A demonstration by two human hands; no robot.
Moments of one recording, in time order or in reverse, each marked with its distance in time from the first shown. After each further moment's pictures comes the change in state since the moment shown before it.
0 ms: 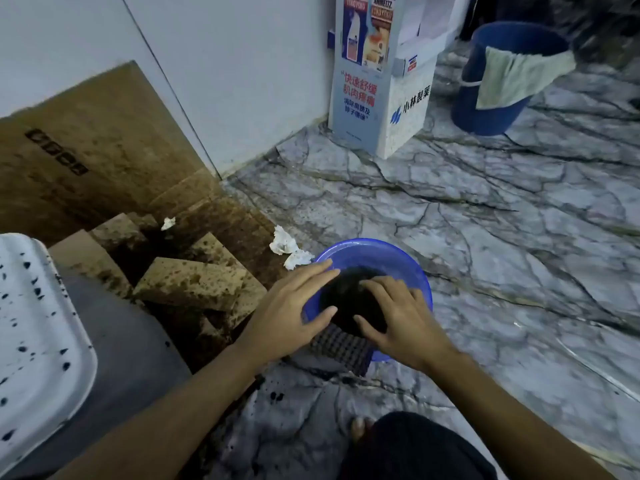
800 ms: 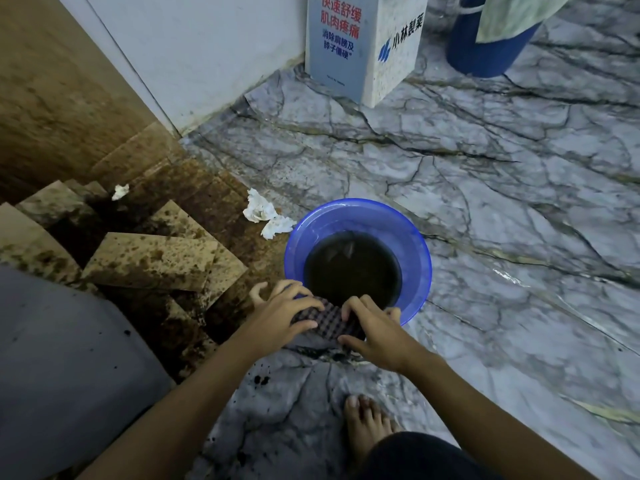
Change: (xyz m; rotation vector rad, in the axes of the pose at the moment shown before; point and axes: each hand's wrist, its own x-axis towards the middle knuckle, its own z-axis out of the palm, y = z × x) left_hand -0.045 -0.087 0.111 0.244 -0.414 -0.166; right_hand -0.026 0.022 0.106 0.286 -0.383 0.188
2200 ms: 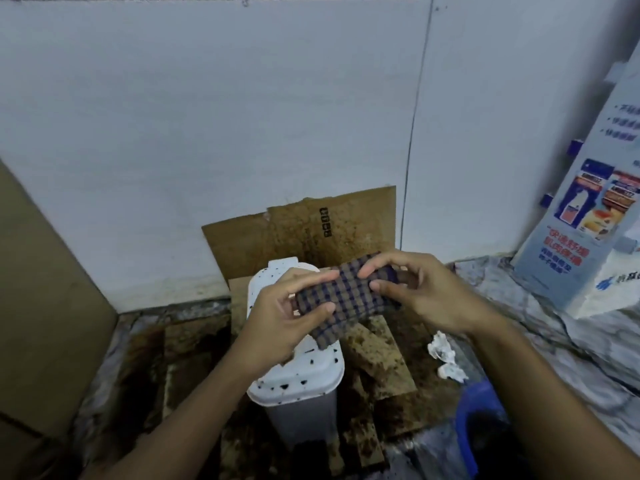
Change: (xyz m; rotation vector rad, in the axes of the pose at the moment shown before) left_hand -0.293 0.021 -0.367 -0.872 0.925 -0.215; right_hand -0.011 -0.435 -0.197 0.522 -0.251 -0.809
